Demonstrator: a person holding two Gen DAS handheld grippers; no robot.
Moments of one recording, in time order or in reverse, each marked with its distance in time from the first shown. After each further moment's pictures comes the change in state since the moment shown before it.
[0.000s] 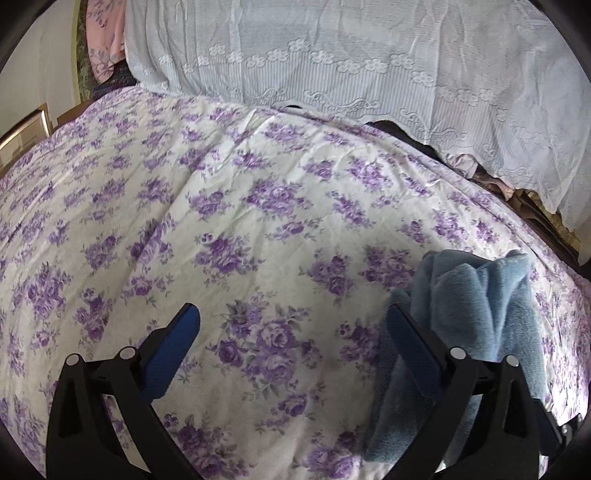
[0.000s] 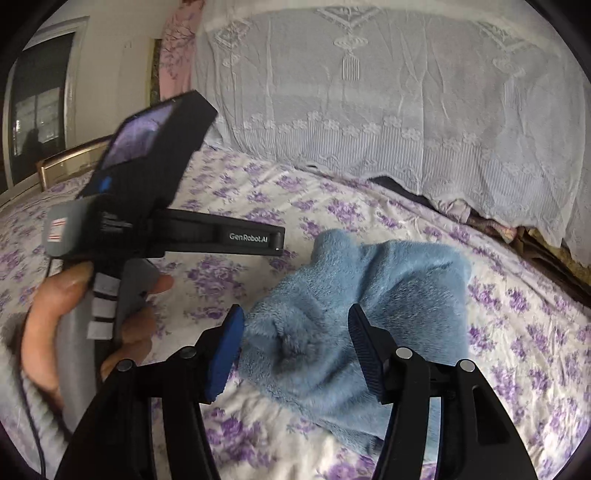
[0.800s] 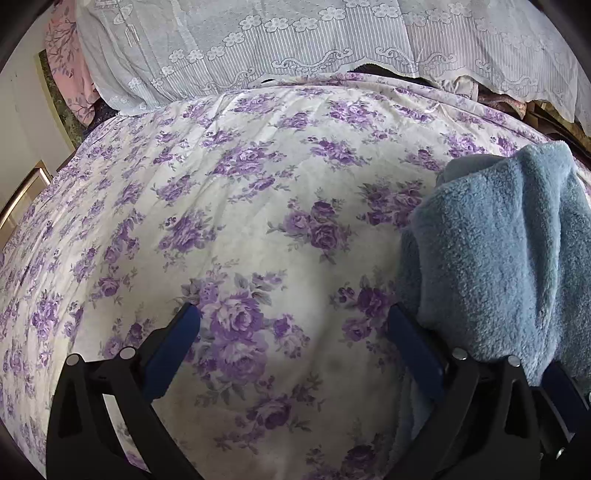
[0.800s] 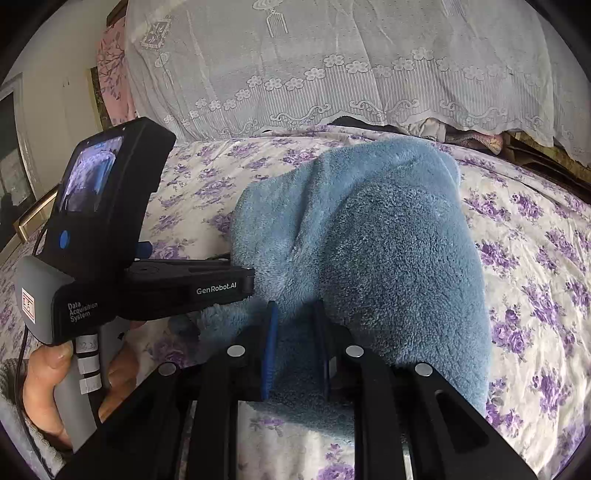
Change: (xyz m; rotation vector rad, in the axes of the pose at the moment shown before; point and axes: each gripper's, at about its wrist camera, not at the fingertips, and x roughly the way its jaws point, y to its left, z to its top) left arm 0.054 -0.043 -0.034 0.226 0.044 0.168; right arm 0.056 -0.044 -0.044 0.278 0.098 0.003
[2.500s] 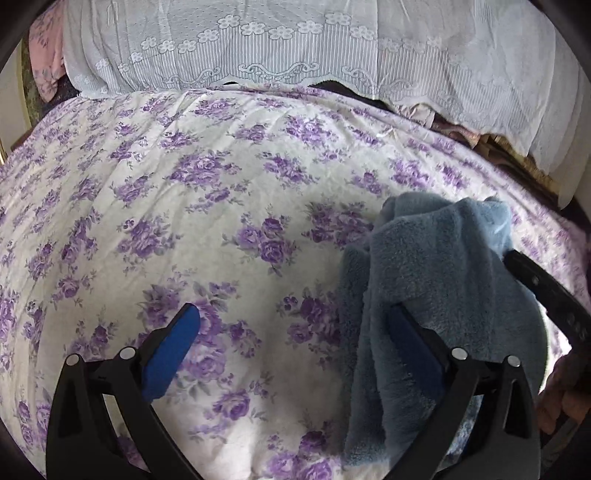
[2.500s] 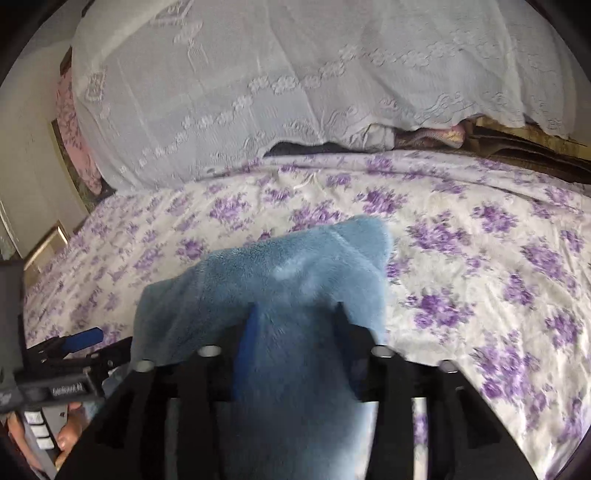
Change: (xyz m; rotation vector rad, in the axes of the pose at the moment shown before) left arm -0.018 0.015 0.012 -0.072 0.008 -0.307; right arm 0.010 -0.107 0.058 0.167 -0.063 -0.036
